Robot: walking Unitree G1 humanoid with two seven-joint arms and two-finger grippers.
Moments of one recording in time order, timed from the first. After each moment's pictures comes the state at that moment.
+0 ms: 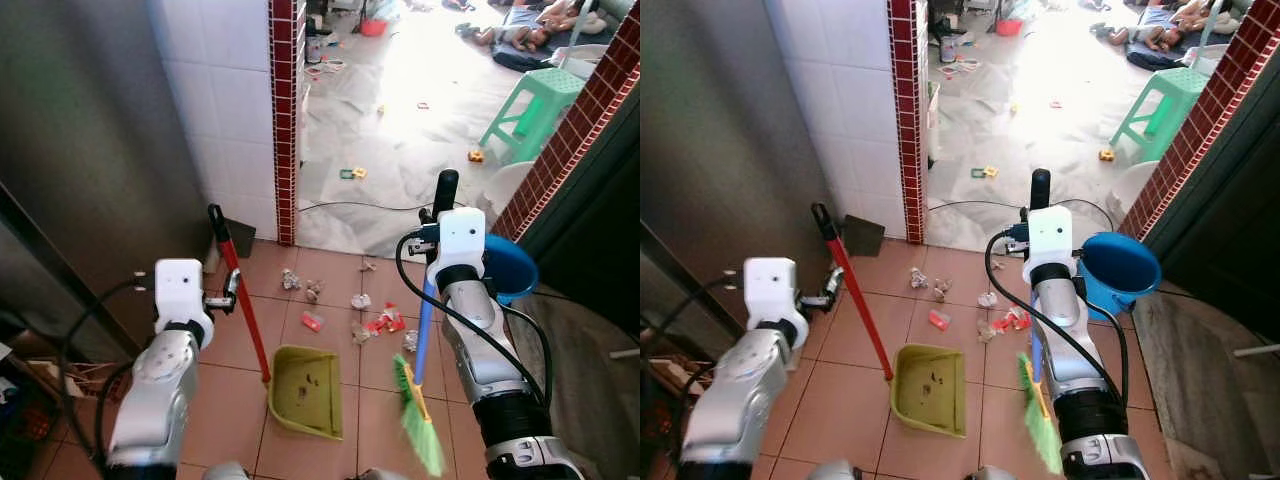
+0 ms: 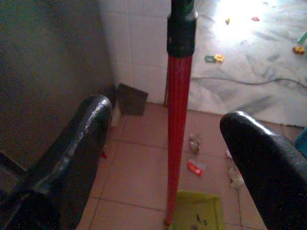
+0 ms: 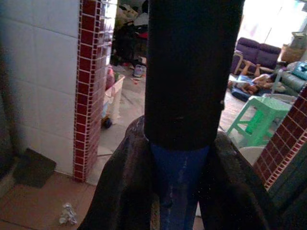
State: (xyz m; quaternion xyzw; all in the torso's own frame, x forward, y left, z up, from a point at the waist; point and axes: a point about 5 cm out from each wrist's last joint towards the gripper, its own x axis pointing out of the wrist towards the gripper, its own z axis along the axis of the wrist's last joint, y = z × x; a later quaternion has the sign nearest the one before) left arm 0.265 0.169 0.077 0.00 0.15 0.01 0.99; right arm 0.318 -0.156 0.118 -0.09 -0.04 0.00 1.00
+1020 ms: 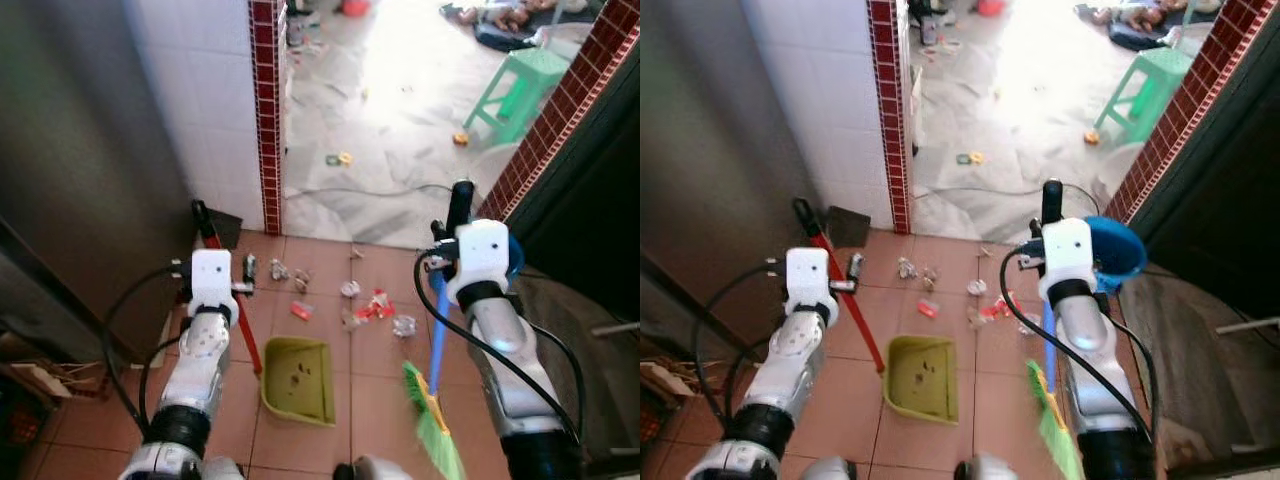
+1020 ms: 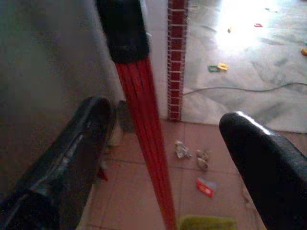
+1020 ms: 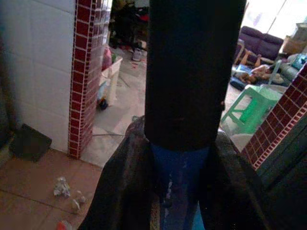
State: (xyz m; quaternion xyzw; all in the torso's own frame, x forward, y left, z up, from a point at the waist) left arm 0.306 0.149 0.053 0.05 0.09 0.05 0.99; right arm 0.287 -0.172 0.125 -0.11 -0.02 0.02 0.99
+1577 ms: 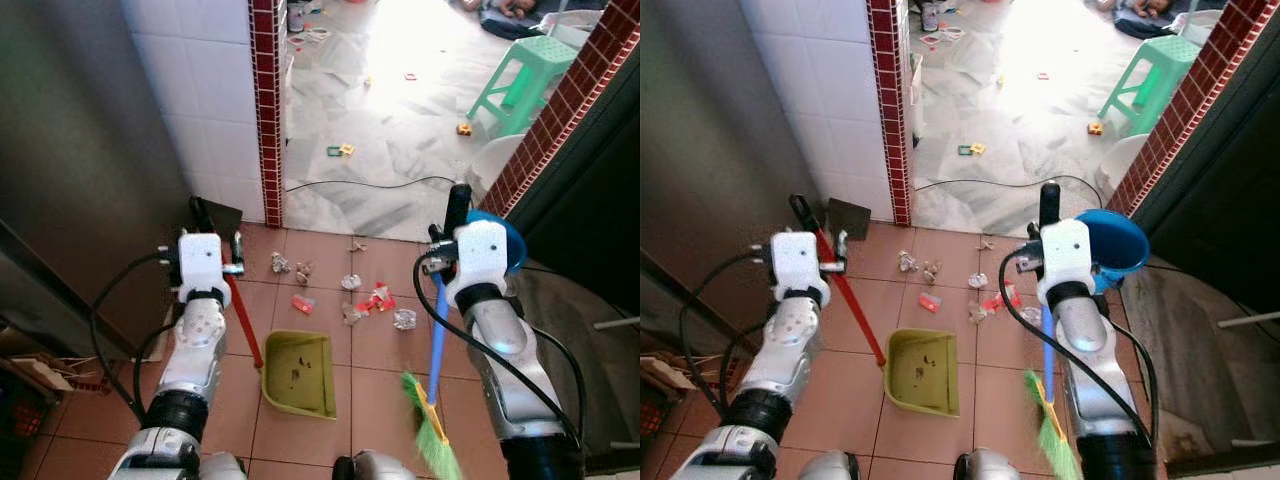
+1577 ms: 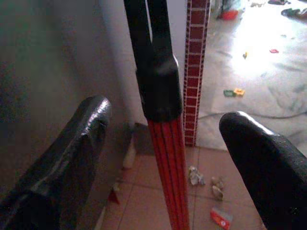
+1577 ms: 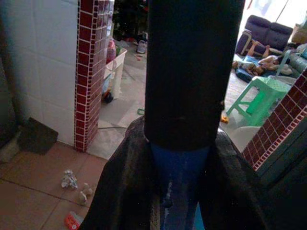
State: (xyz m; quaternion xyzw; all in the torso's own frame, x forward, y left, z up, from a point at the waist) left arm 0.312 0.157 0.074 0.05 0.03 0.08 1.00; right arm 0.290 -0.167 0.127 -0.10 -0.02 0.03 0.99
